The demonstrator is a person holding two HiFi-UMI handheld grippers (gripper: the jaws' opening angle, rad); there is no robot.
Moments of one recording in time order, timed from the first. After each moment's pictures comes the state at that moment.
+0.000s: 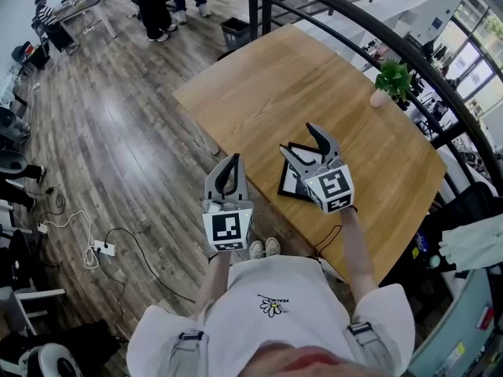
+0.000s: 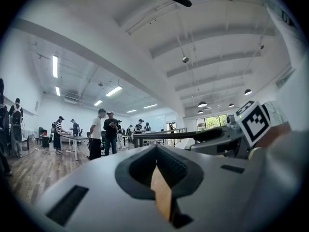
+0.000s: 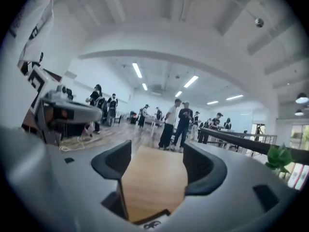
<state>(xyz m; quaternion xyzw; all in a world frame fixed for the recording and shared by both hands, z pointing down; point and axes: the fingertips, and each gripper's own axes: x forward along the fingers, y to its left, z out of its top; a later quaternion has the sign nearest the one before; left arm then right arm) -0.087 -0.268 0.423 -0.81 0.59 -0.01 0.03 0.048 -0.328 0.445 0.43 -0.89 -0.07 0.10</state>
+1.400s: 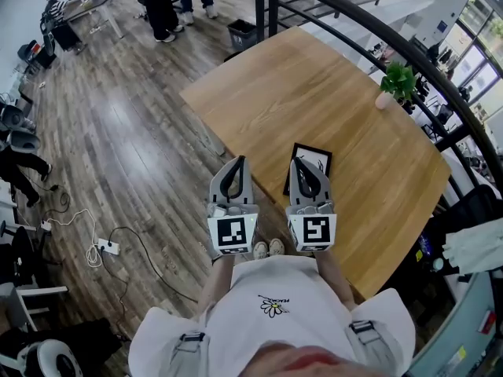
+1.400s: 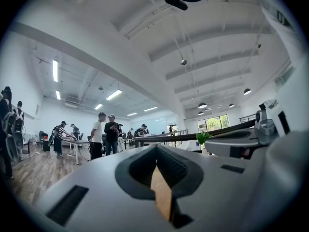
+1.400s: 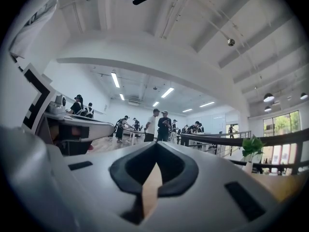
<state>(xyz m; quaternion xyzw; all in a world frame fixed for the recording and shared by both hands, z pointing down) -0.089 -0.256 0.411 -0.80 0.59 0.00 0.05 0.035 -0.255 0.423 0.56 -0.82 -0.07 0.00</state>
